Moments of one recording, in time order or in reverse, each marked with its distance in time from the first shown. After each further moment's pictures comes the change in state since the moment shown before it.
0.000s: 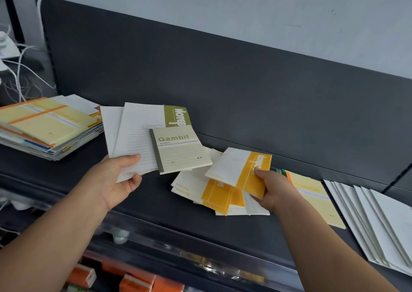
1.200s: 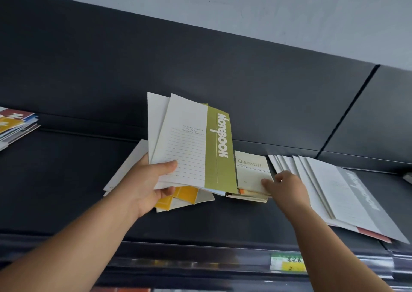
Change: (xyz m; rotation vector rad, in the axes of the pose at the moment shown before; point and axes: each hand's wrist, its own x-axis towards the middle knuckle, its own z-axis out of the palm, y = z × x) left_hand -0.034 -0.093 0.139 0.319 -0.407 -0.120; right_hand 0.006 -0.002 -0.165 -0.948 0.508 -0.405
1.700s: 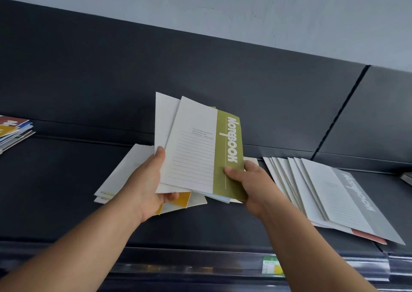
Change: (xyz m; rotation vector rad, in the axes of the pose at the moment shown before) left_hand -0.008 0.001 0.034 0.010 0.085 -0.048; right_hand -0.027 -0.051 0.011 0.986 -0.489 0.069
